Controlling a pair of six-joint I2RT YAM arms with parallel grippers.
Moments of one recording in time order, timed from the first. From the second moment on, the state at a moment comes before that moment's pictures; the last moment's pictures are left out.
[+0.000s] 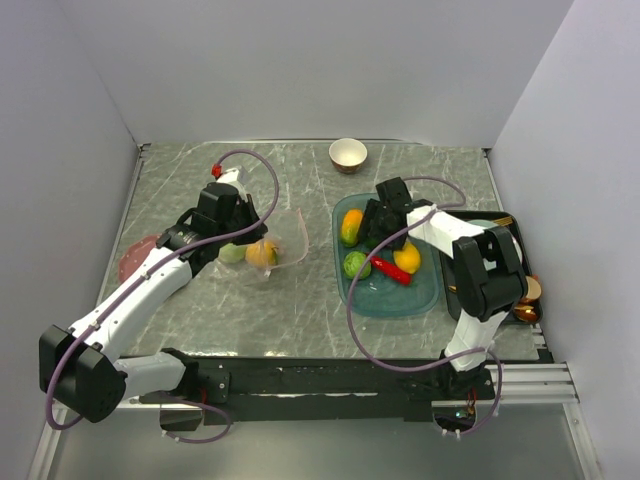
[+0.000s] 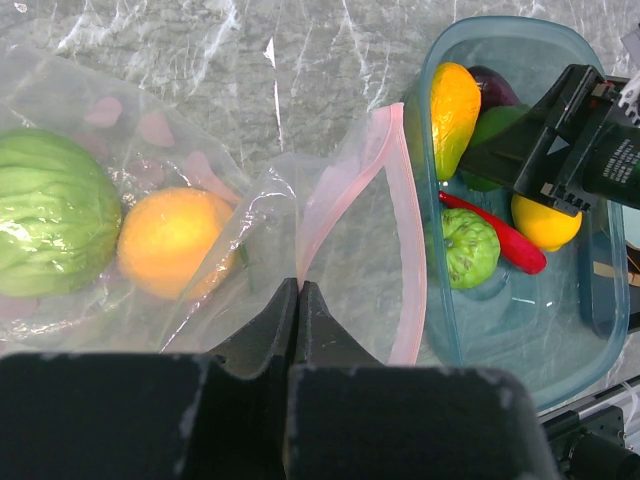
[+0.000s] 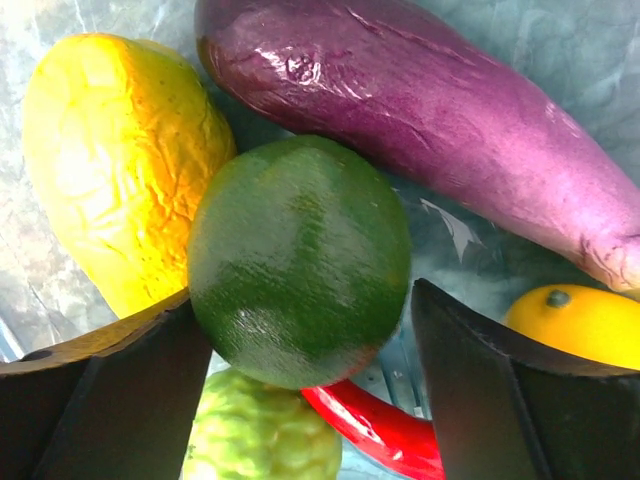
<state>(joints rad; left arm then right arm) -0.48 1.19 1.03 -0.43 -0.02 -0.56 0.34 1.79 1.15 -0.42 0.04 0.65</state>
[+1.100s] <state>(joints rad) -0.48 1.19 1.03 -0.43 -0.02 -0.55 0.33 1.80 1.20 -0.43 0.12 0.66</state>
